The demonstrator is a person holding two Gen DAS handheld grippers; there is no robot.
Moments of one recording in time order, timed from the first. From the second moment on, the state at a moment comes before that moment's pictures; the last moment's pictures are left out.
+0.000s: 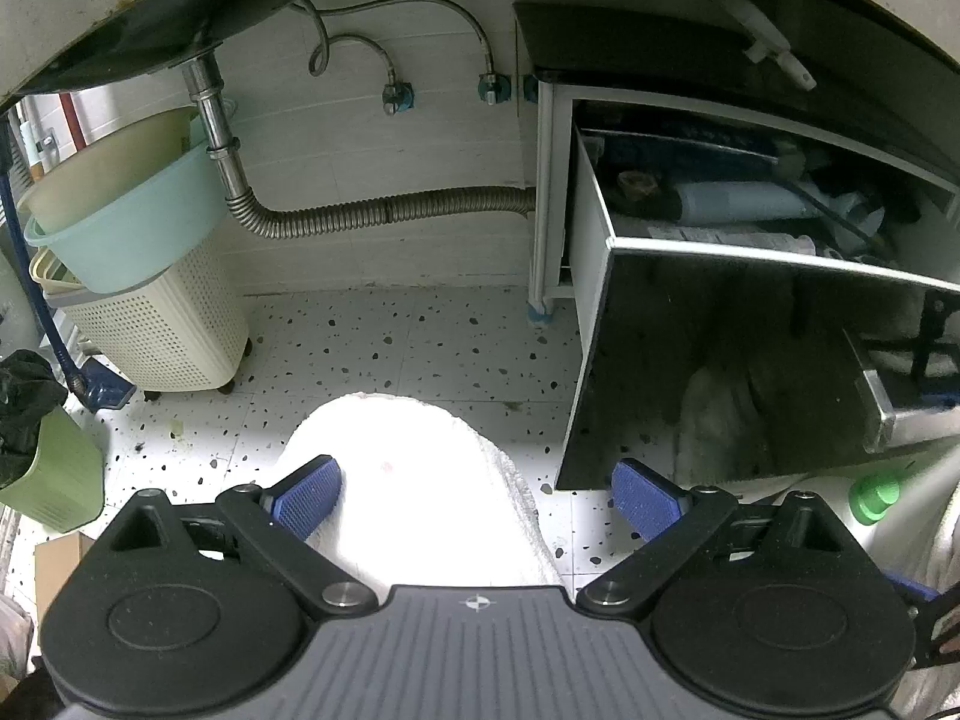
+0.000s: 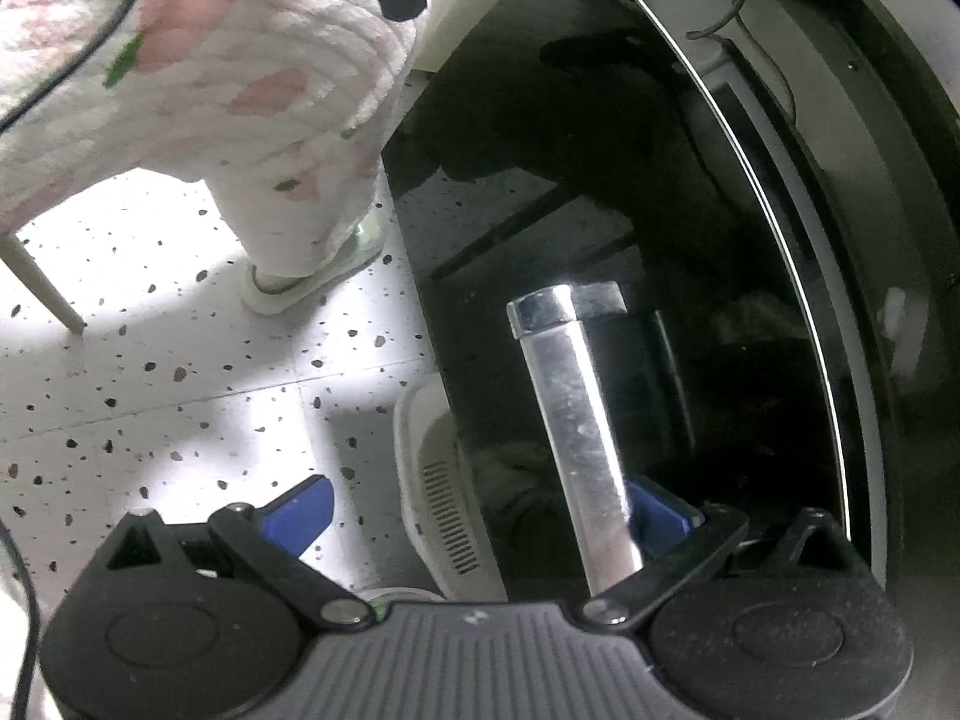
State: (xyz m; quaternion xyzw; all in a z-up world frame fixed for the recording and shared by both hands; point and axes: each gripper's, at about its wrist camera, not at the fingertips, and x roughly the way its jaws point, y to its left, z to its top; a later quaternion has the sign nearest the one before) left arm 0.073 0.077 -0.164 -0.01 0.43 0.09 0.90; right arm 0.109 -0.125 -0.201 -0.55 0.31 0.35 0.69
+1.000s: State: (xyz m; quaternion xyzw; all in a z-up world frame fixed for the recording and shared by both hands) left arm 0.074 0.080 -0.164 -0.02 0.43 0.09 0.90; right arm 0.089 -0.130 -0.189 -0.52 0.34 0.38 0.69
